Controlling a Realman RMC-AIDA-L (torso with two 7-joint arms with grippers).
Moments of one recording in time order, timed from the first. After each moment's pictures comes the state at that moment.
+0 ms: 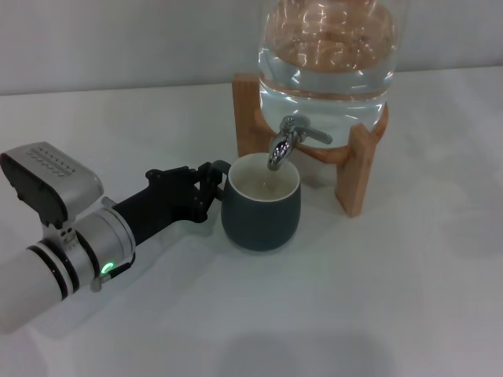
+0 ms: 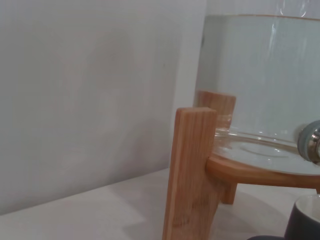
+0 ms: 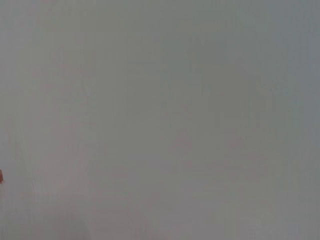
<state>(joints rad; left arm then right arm) -0.75 -2.09 0.25 -0.12 -1.25 -0.99 2.51 0.26 1.99 -0.38 -0.70 1.75 1.34 -1.86</state>
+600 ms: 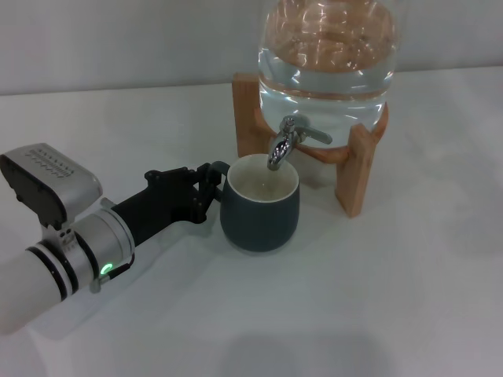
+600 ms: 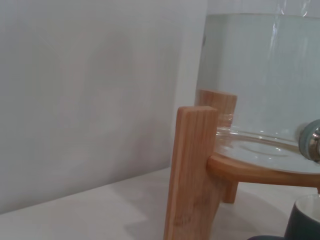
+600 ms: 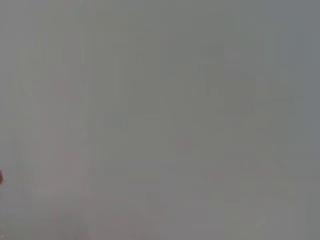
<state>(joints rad) -0.75 -2.09 0.25 -0.12 -1.25 -0.99 2.51 0.26 1.98 -0.38 -0.70 1.75 1.34 -1.86</state>
